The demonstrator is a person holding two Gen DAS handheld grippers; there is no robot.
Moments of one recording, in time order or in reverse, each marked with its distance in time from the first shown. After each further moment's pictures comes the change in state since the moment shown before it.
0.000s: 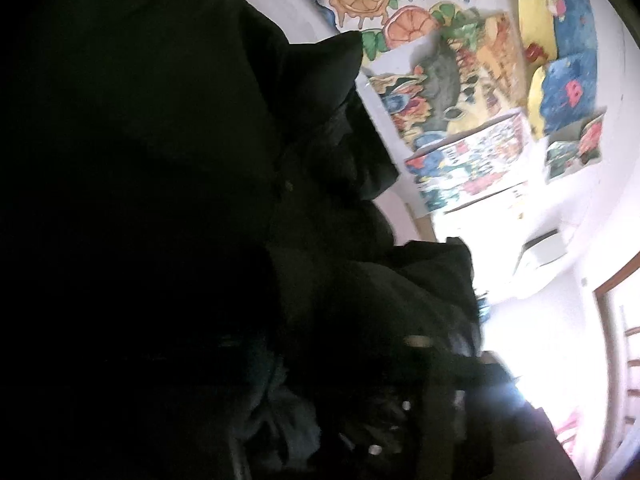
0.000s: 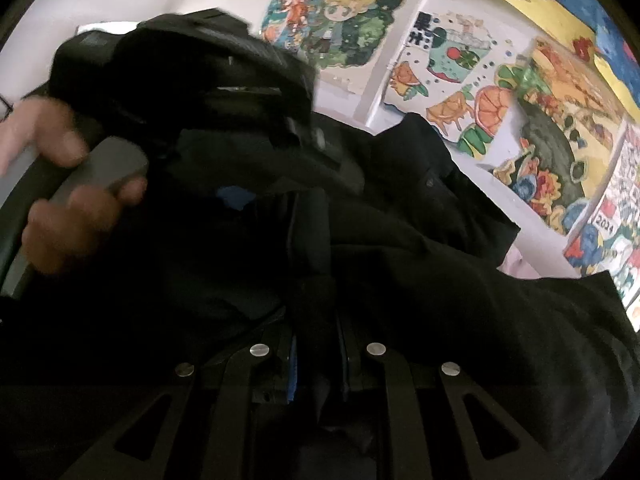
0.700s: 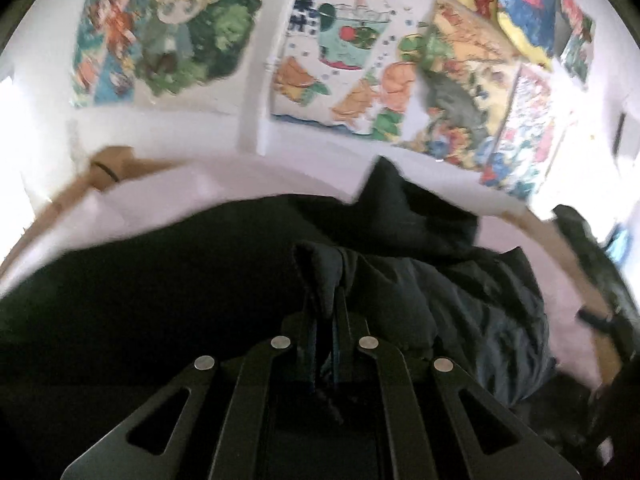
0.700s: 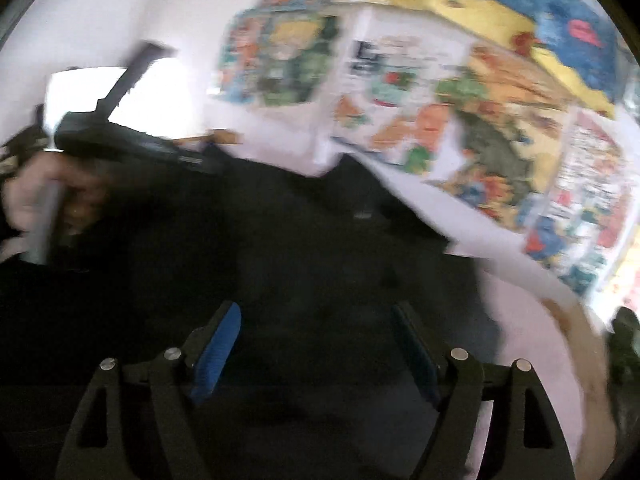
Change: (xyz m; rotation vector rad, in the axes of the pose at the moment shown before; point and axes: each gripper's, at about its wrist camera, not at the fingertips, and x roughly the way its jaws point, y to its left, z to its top) left arm -0.063 -0.030 0.019 0.554 -0.266 0.532; right arm -0.050 -0.082 0.008 0.206 -0.046 -0.139
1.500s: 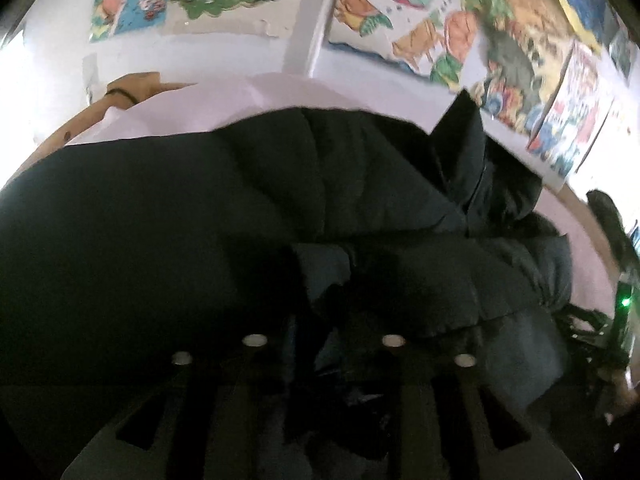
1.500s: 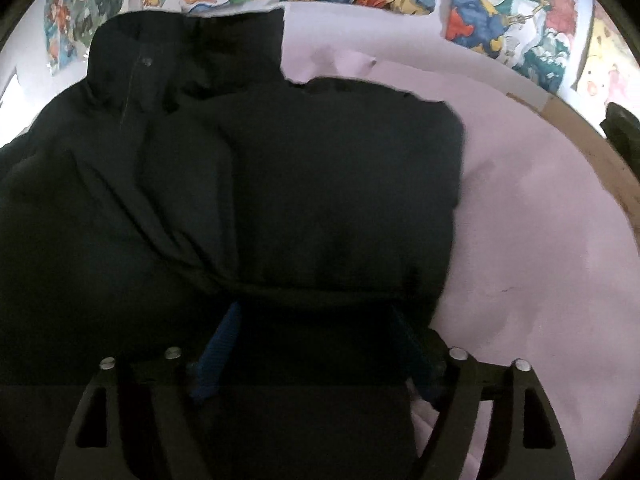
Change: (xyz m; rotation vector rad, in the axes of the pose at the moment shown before) left arm 0.040 0.064 -0.037 -0.079 0.198 -0.021; right arm 0.104 -0.095 -0.092 0.359 0.396 -0.085
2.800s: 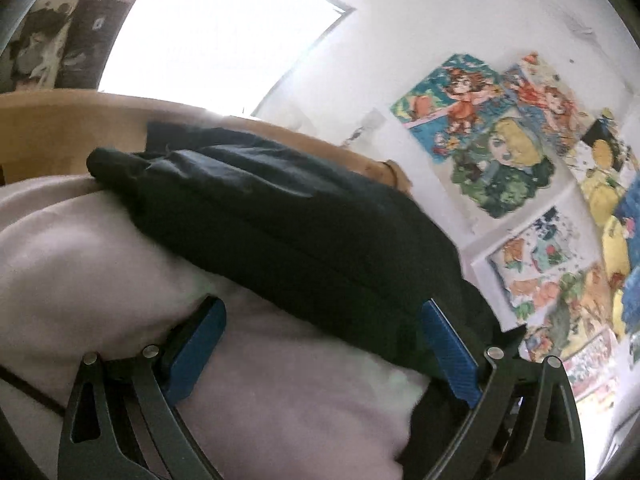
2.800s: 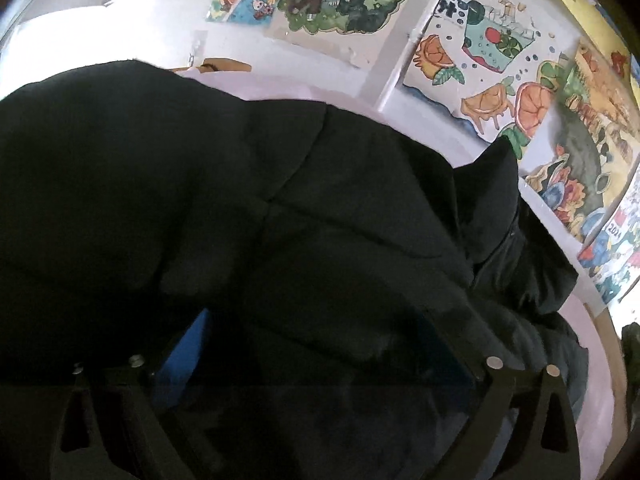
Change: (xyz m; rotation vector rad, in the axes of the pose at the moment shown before) left arm -0.253 0.176 -0.207 -0.814 -0.479 0.176; right arm -0.014 0.350 0.047 -0.409 -0.212 0.027
